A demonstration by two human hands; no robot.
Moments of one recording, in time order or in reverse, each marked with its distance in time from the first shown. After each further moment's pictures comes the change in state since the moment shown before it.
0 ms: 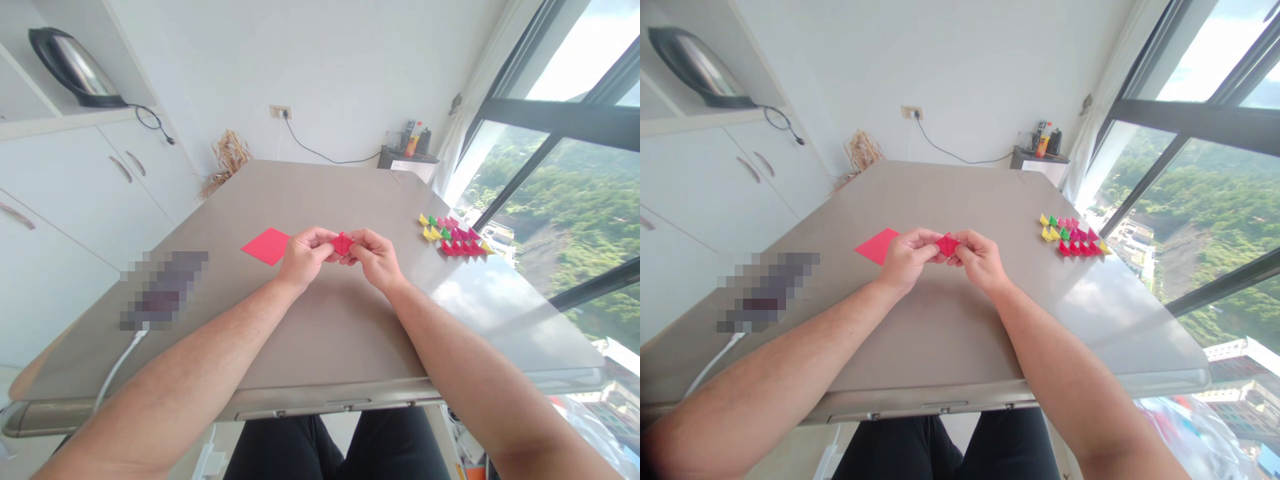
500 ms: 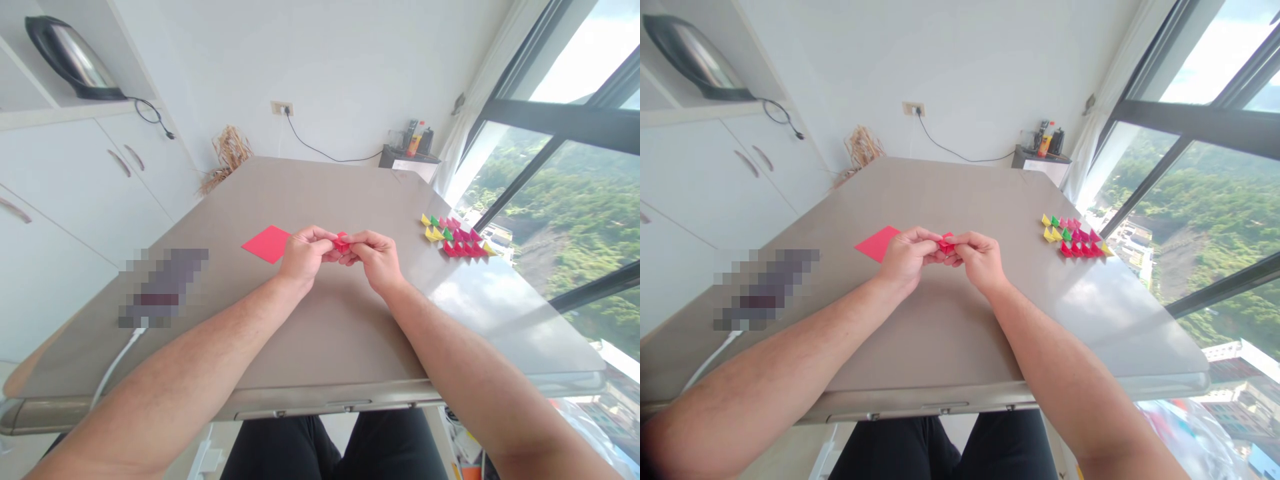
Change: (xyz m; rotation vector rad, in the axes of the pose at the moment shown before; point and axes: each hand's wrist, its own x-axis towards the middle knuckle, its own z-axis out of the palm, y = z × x) left_hand -0.002 0.010 0.006 -0.138 0.097 -0.155; right_hand 0.000 -0.005 0.011 0.103 0.096 0.076
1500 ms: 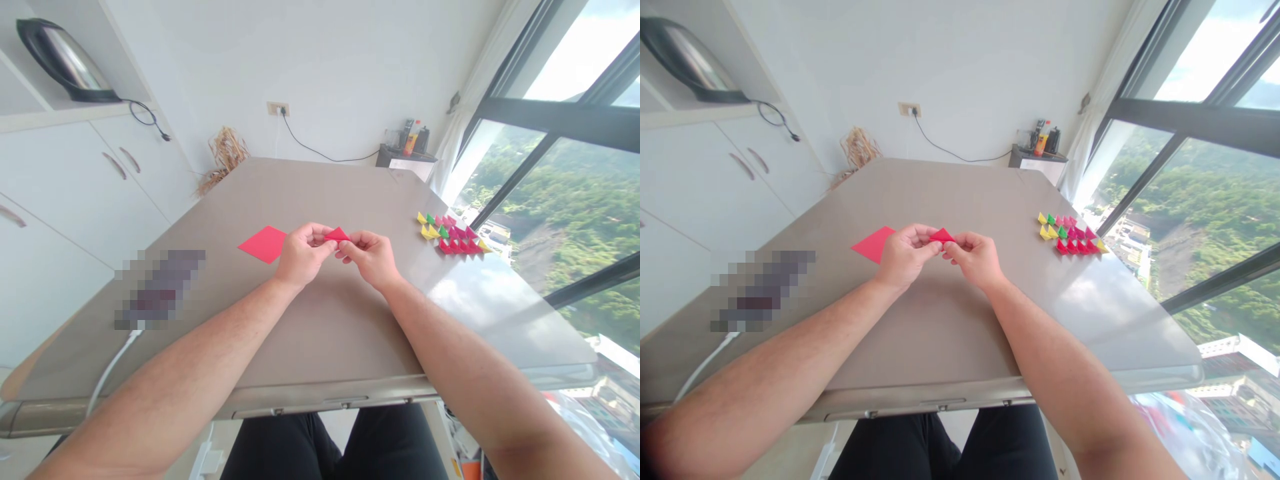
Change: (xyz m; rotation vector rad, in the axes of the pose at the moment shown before) left_hand 0.006 -0.013 -0.010 0.270 -0.075 0.269; right_hand 0.001 0.002 -0.005 -0.128 -0.019 -0.005
